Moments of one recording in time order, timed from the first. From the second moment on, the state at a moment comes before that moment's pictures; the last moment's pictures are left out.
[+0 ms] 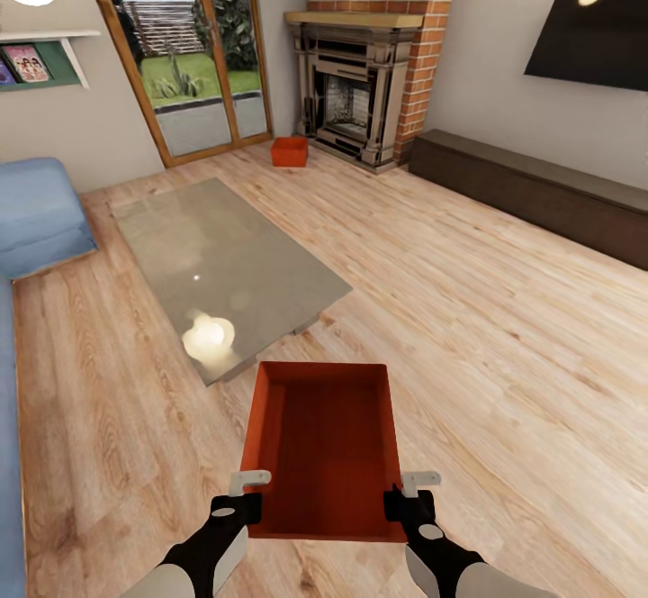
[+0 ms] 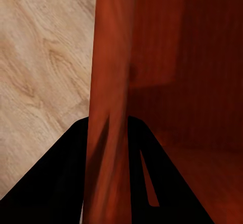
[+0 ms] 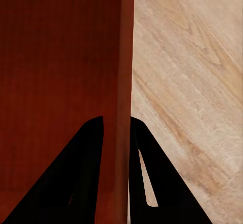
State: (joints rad) left arm -0.58 -0.13 -0.04 -0.29 0.04 0.07 0.25; right arm -0.62 0.12 0.09 -0.09 -0.01 -0.28 -0.17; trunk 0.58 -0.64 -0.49
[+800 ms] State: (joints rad) left arm -0.58 -0.13 -0.04 -0.29 0.05 0.07 0.25; right arm -0.62 0.12 0.09 -0.09 -0.01 -0.28 -0.17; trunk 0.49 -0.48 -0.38
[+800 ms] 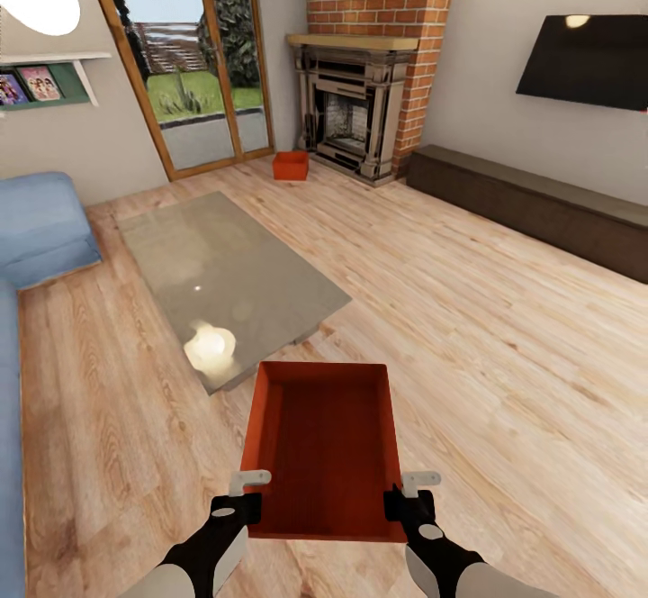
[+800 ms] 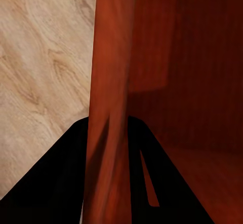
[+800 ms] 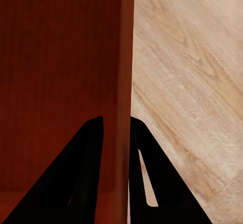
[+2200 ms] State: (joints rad) left arm -0.57 -0.13 -0.04 -0.29 0.05 0.07 0.25; right arm -0.62 0.12 0.09 -0.09 -0.01 -0.28 -0.17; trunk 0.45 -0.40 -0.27
